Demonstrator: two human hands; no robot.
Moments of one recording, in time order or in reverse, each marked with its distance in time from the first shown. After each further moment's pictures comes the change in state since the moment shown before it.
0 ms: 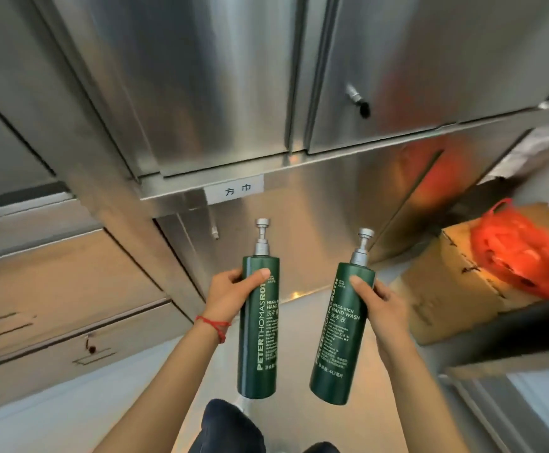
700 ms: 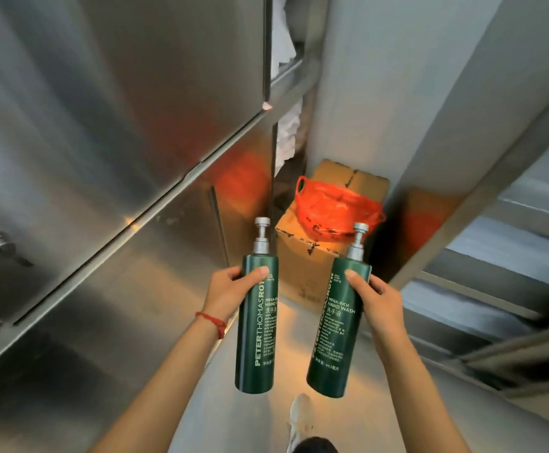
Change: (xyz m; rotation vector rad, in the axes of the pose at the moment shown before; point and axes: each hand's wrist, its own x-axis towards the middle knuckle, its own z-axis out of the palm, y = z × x) left_hand 0.104 0.060 0.325 0.242 -0.712 0.076; right_hand 0.075 -0.039 -0.217 0.162 0.731 -0.060
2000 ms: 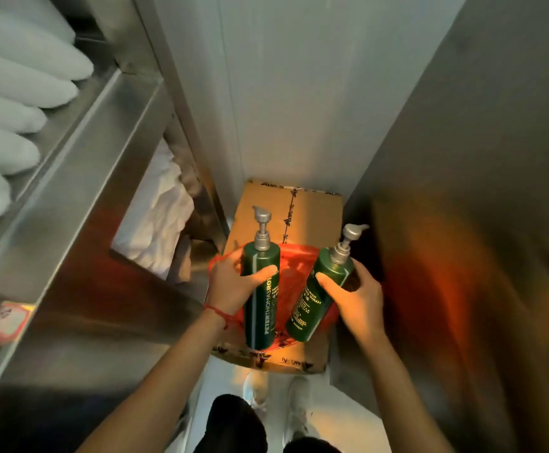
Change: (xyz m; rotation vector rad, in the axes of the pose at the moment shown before) left_hand 0.465 0.052 0.248 0.299 -0.328 0.100; right_hand 0.450 -0.007 -0.009 -0.226 0.272 0.064
